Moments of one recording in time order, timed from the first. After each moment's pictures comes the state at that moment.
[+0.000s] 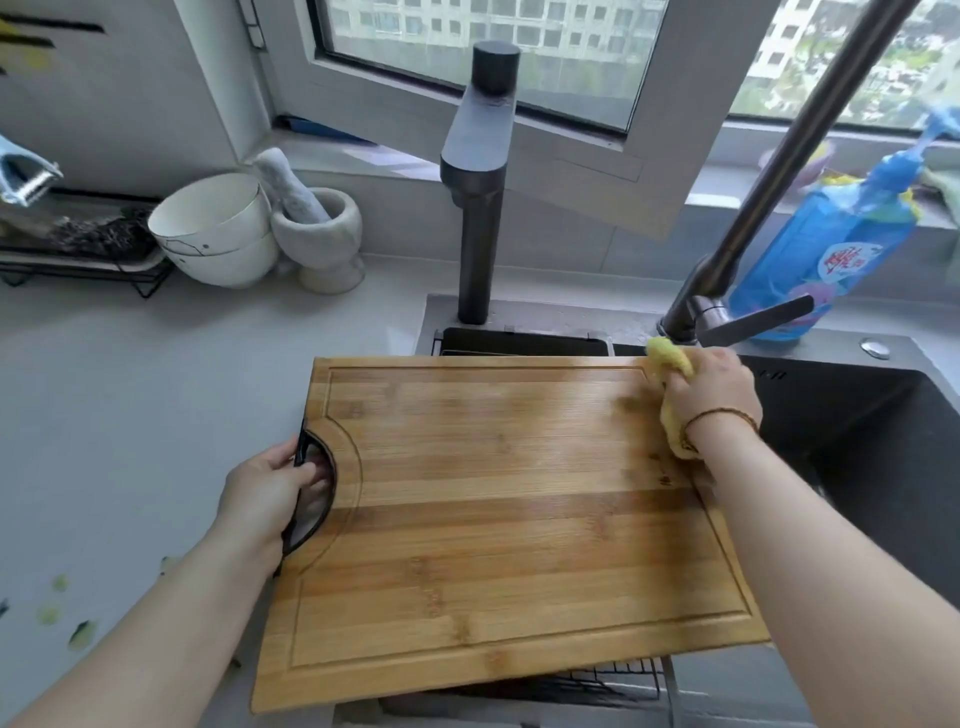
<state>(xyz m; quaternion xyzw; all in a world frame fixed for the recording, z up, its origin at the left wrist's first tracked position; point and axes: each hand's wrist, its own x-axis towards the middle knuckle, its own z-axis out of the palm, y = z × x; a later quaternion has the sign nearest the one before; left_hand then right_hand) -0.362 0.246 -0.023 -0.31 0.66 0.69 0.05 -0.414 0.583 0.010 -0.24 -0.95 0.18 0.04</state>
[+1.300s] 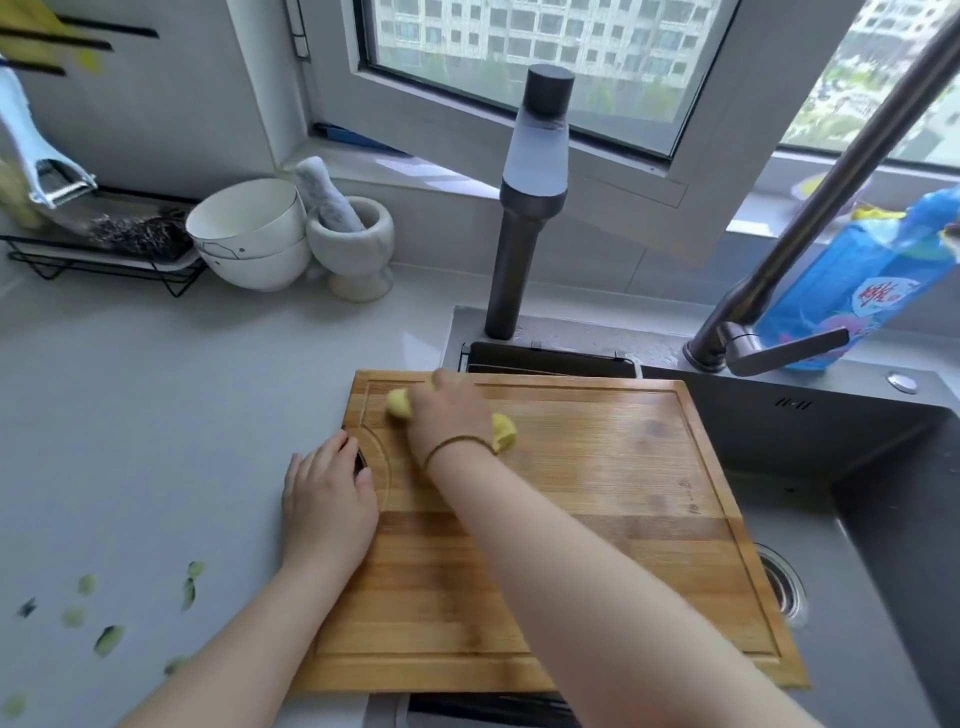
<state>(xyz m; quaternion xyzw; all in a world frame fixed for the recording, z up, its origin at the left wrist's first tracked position) -0.364 0.256 -0.047 -0.12 0.96 0.25 -0.04 -0.430 0.361 -0.007 0.08 -0.99 0.10 -0.06</state>
